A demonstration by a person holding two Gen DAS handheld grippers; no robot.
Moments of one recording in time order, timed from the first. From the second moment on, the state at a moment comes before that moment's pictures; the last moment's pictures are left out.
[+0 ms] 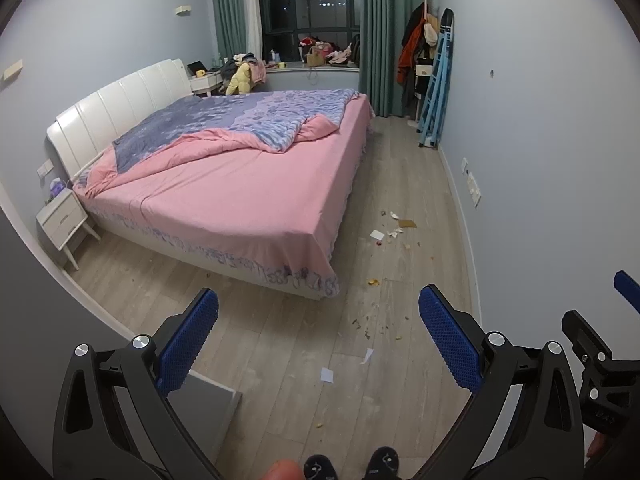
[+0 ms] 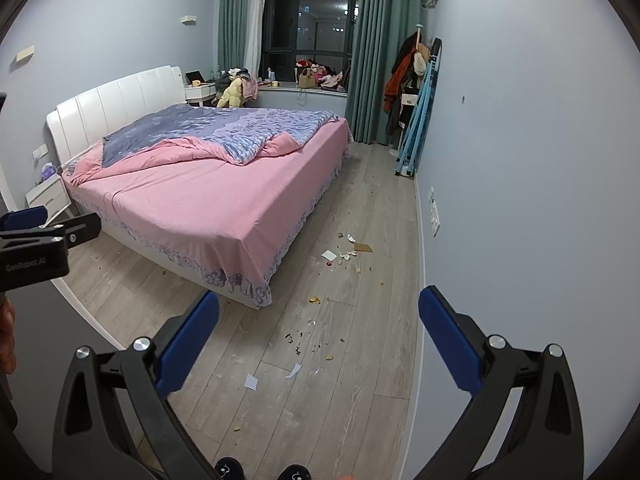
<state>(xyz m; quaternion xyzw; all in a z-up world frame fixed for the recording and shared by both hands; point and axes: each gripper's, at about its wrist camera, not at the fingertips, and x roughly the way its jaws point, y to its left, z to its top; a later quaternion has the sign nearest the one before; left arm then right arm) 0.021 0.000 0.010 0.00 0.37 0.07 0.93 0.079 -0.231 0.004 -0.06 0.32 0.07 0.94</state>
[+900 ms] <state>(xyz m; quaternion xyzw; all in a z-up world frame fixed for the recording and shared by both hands) 0.017 -0.007 0.012 0.01 0.36 0.07 0.93 0.080 -0.223 0.003 -0.08 0.32 0.08 0.94</state>
